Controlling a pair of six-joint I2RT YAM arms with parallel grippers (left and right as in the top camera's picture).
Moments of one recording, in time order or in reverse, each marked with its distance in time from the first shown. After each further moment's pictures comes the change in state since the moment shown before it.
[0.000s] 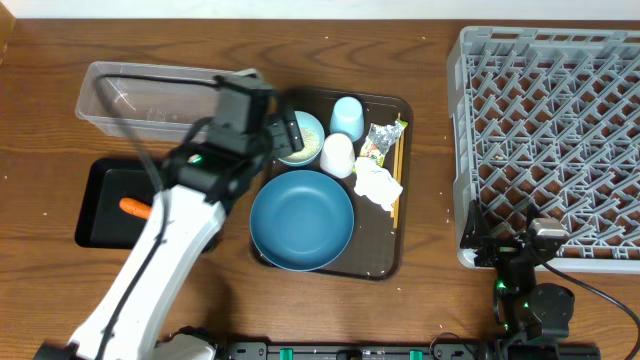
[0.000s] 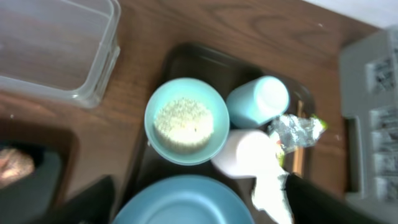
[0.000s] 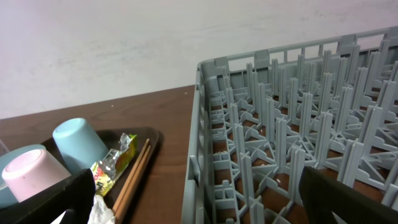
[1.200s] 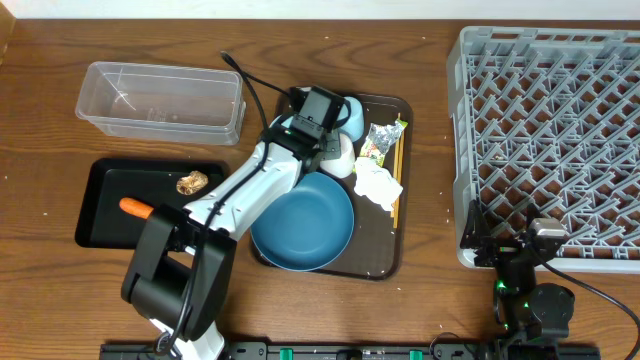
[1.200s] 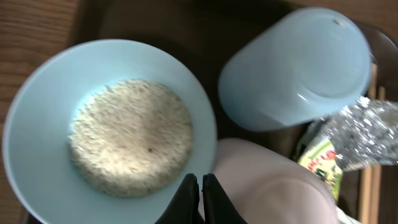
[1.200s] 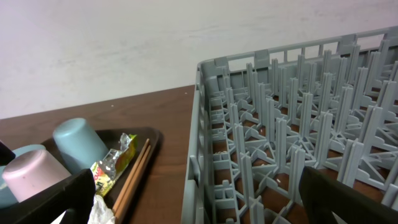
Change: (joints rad) left arm -0.139 0.437 0.000 0.261 -0.063 -0.020; right arm 0.000 0.000 0.000 0.000 0.000 0.000
